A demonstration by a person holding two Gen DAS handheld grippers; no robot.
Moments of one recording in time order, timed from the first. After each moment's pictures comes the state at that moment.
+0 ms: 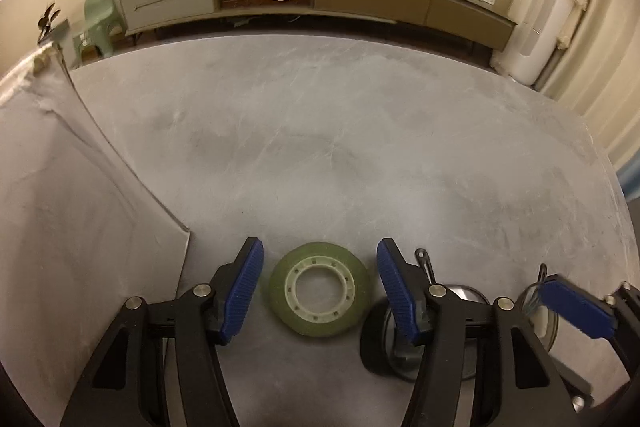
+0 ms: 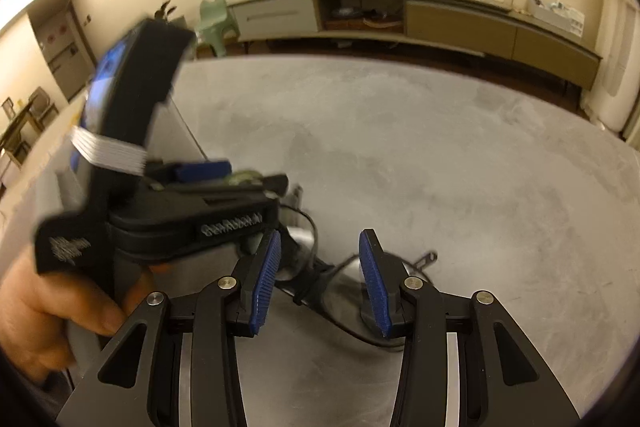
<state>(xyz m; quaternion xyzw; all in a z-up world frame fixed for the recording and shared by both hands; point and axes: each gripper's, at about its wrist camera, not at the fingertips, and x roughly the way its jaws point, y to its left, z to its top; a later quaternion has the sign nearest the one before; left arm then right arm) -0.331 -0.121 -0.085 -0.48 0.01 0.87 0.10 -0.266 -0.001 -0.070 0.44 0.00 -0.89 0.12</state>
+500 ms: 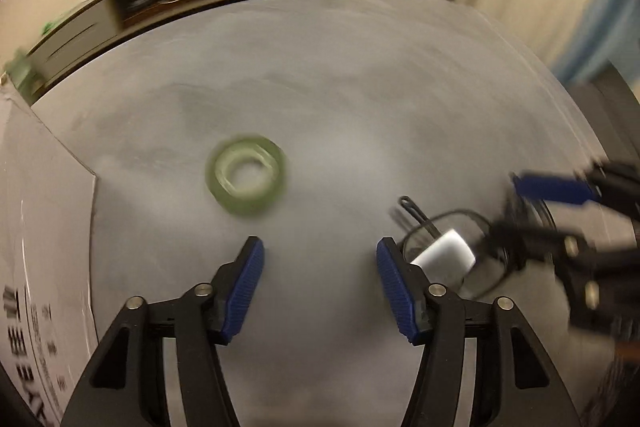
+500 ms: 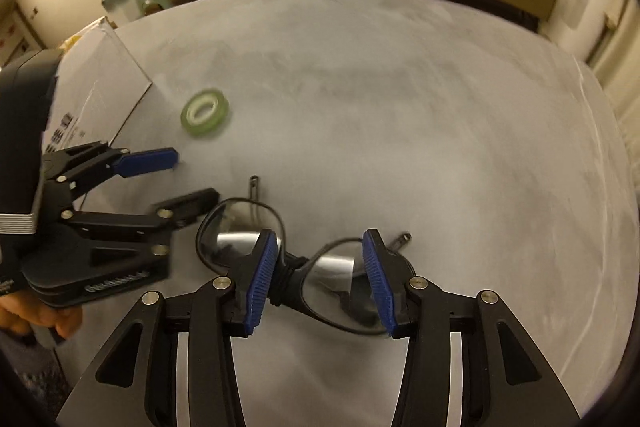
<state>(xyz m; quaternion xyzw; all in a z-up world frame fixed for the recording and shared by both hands) -0.220 -0.077 -0.066 -0.50 0.12 0.82 0.25 -0.180 0.068 -0.057 0.53 -0.04 -0.85 0.06</state>
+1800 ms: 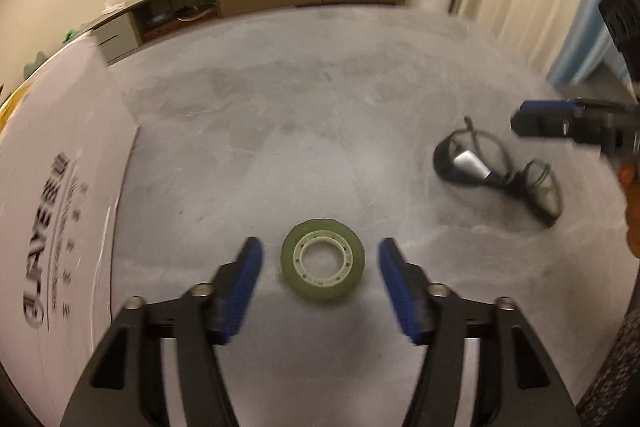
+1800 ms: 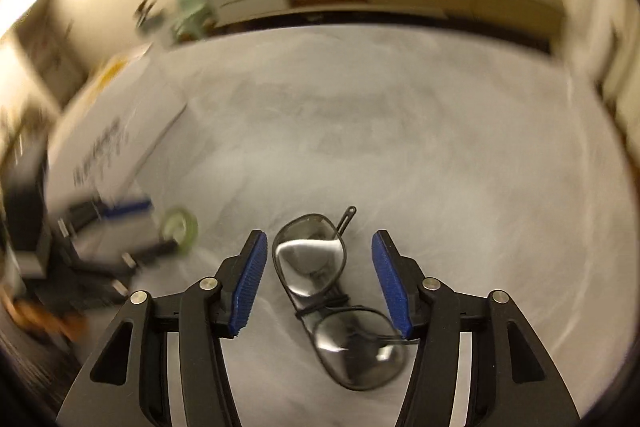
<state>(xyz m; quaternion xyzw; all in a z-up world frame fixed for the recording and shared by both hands) -0.145 -0.119 -0.050 -0.45 0.09 0.85 0.24 -0.159 0.092 -0.039 0.47 0.03 -0.88 0.12</state>
